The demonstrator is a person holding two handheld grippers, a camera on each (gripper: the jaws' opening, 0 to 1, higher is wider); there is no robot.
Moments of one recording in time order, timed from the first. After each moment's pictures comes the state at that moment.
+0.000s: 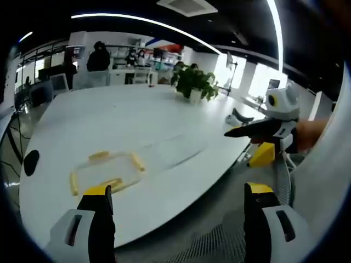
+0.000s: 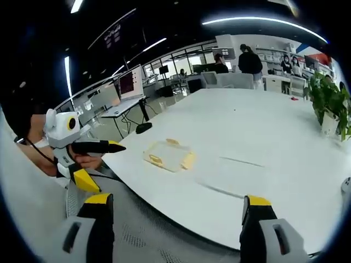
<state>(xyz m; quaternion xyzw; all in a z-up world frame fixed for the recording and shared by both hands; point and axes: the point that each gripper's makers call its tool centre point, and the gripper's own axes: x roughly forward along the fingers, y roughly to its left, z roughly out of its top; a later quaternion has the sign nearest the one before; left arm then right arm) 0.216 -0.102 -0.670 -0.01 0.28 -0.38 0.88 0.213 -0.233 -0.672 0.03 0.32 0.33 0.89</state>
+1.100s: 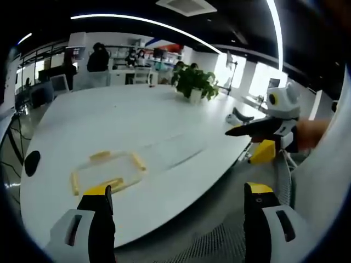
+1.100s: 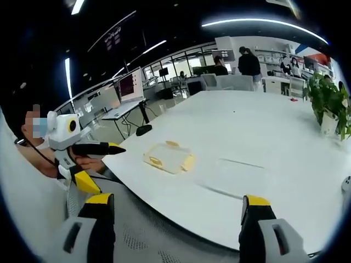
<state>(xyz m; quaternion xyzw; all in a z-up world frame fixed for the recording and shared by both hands) 0.216 -0.100 -0.671 -0.01 0.28 -0.38 0.88 0.214 -0.235 -0.670 0.03 0.31 0.33 0.89</state>
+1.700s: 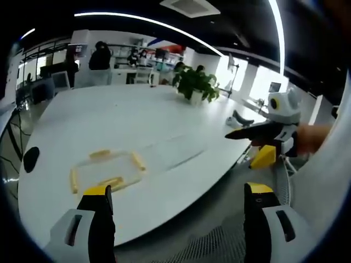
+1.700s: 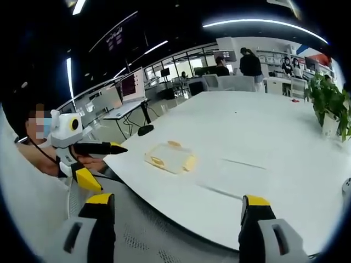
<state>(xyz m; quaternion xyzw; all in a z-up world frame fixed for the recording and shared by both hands) 0.217 -0.100 -0.669 -0.03 0.29 -0.37 0.88 0.211 -0.231 -0.671 0.02 0.31 0.34 0.89</state>
